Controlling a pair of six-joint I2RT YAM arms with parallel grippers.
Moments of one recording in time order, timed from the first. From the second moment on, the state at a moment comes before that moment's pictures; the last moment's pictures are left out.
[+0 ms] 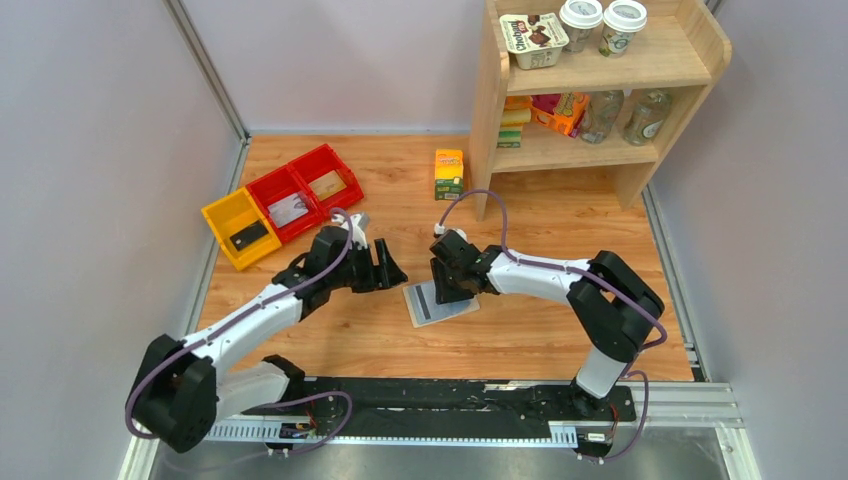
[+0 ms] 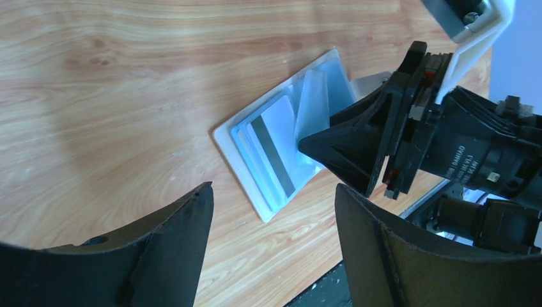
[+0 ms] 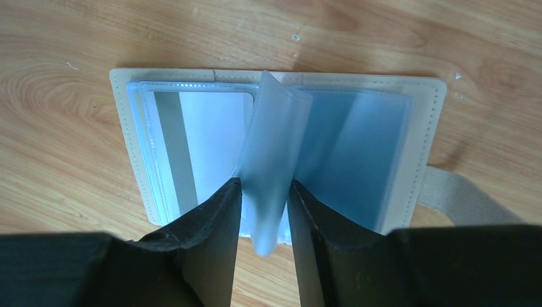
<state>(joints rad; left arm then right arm) -0.50 1.07 0.57 -0.16 0.27 -0.65 0.87 1.72 1.01 -0.37 0.06 0.60</state>
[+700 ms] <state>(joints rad) -0.65 1.52 0.65 0.07 0.25 -0.76 0.81 1.68 0.93 -0.28 -0.04 0.62</state>
